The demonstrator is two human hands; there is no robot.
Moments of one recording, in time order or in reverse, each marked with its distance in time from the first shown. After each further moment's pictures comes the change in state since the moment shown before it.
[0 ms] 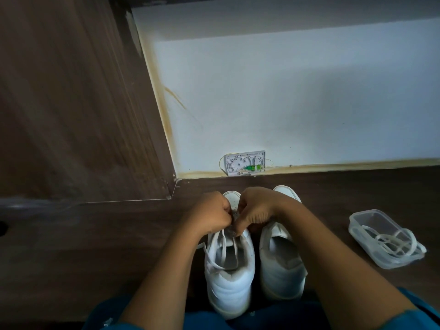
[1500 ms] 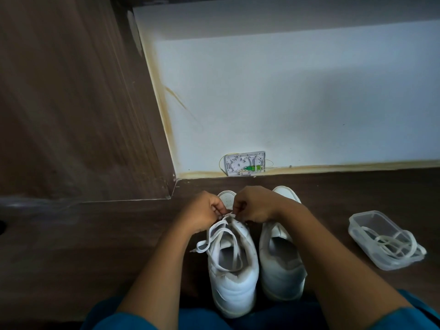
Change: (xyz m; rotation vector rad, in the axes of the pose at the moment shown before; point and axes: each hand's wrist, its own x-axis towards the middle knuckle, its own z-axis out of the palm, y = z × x) left_hand 0.012 -0.027 0.007 -0.250 0.031 -0.034; right_hand 0.018 0.013 0.003 -0.303 0.115 -0.177
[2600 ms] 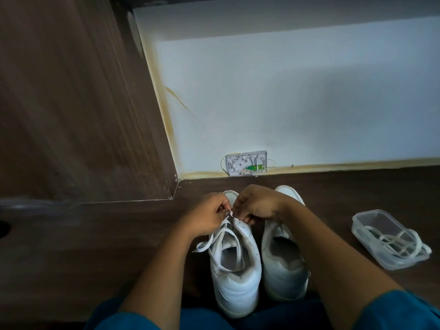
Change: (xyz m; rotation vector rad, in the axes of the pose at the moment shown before) left_hand 0.001 -0.007 0.005 0.042 0.006 0.189; right_hand 0.008 0.010 0.009 0.622 -0.078 0.127
